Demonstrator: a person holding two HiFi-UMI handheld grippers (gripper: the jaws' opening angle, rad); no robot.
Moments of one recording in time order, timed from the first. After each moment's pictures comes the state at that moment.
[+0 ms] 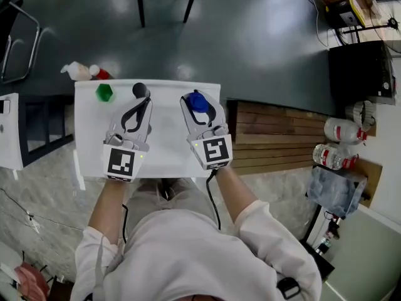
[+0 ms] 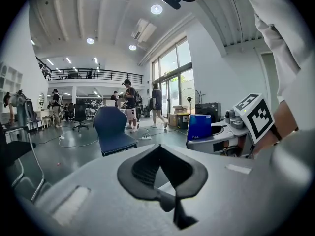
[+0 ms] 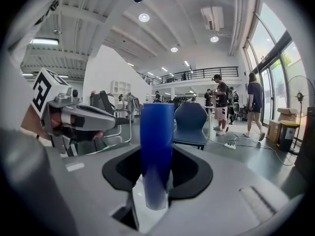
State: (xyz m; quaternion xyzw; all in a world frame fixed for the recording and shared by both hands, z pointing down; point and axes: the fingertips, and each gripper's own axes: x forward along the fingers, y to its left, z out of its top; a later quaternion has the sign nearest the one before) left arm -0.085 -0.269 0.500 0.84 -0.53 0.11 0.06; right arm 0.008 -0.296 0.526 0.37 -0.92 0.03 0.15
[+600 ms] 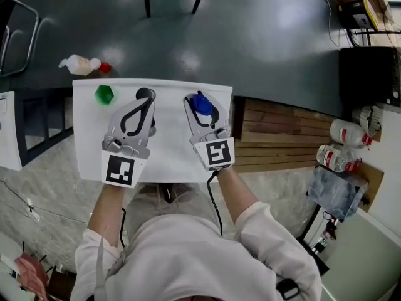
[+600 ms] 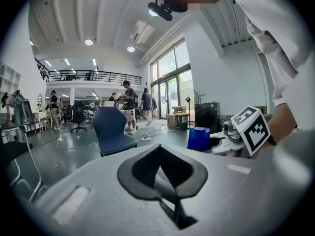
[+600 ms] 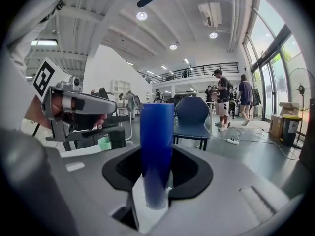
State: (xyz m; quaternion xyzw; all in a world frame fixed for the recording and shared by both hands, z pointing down) left arm -0.098 -0.291 0.524 0.85 -0.52 0.11 0.05; right arm -0.005 -0.314 0.587 0.37 -0.92 0.05 0.15
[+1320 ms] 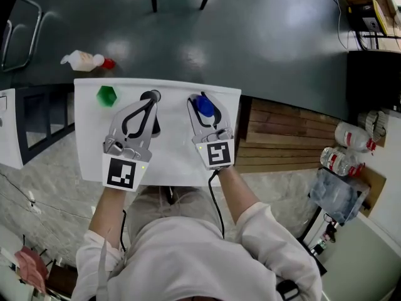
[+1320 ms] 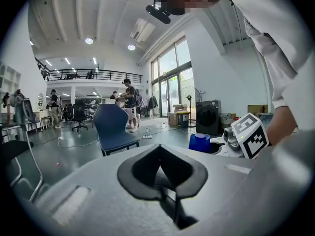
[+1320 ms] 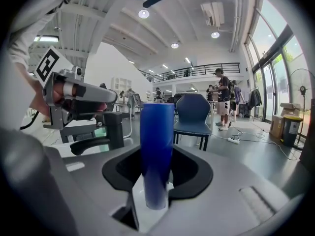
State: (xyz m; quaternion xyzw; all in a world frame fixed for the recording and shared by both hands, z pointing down) left arm -0.109 -0.297 0.548 0.84 -0.52 0.12 0.06; right arm -0.016 -0.323 0.620 0.37 -0.92 0.05 0.15
